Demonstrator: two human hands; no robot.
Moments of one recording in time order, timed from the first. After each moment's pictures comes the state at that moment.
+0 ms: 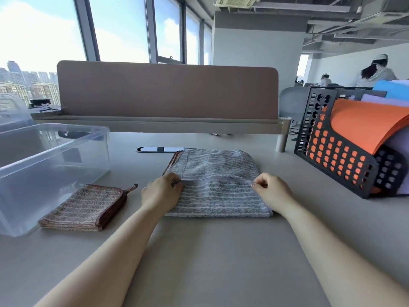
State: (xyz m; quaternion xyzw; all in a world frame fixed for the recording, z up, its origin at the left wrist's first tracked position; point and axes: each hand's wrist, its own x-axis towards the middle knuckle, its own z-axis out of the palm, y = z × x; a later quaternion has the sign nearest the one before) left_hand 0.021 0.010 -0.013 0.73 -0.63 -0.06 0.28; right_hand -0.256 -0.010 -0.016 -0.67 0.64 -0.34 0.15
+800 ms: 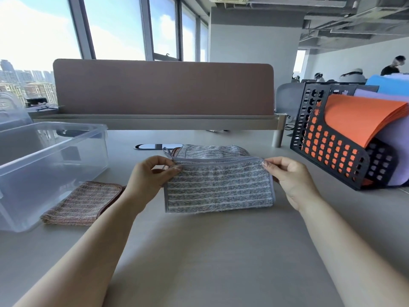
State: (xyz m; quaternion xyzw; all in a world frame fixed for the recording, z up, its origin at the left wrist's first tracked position) left_hand 0.035 0.045 0.018 0.52 -0.57 -0.32 0.55; right_hand -0.269 0.026 0.013 -0.54 0.47 -0.60 0.36
